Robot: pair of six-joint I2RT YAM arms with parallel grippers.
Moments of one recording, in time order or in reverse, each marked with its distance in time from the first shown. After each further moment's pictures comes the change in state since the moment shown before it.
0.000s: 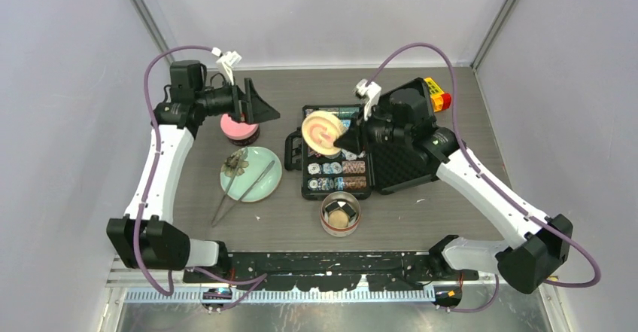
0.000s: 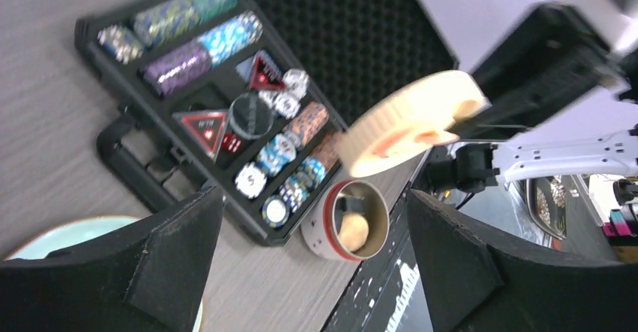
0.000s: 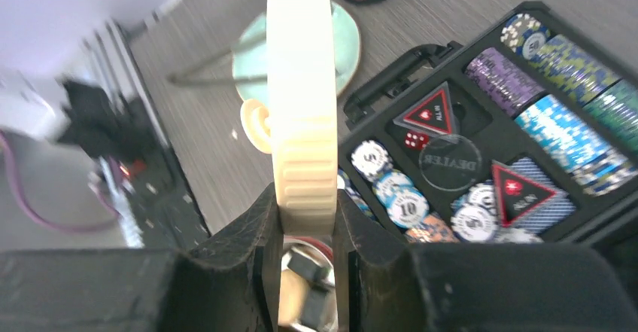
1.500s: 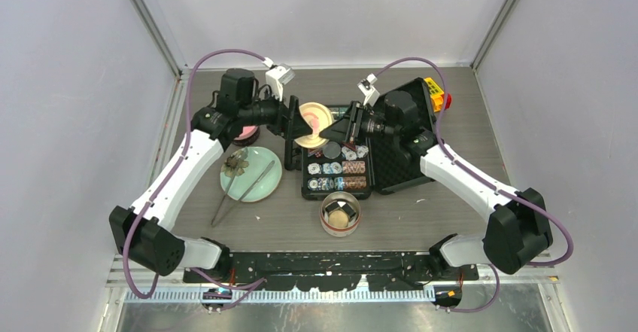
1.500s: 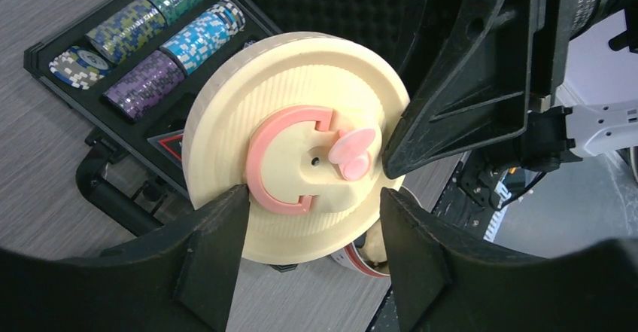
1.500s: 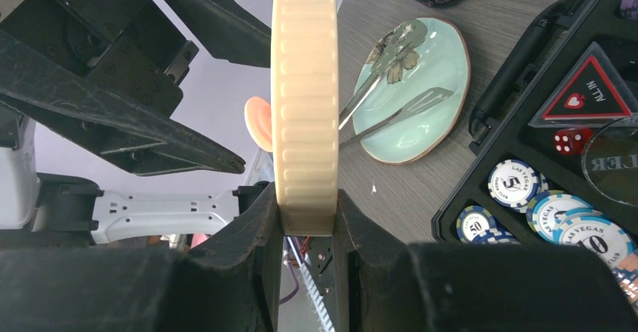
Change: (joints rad) left arm -0.373 -0.029 -0.055 0.155 -0.335 0.012; right arm -0.092 0.145 -0.177 0.537 -0.158 0.842
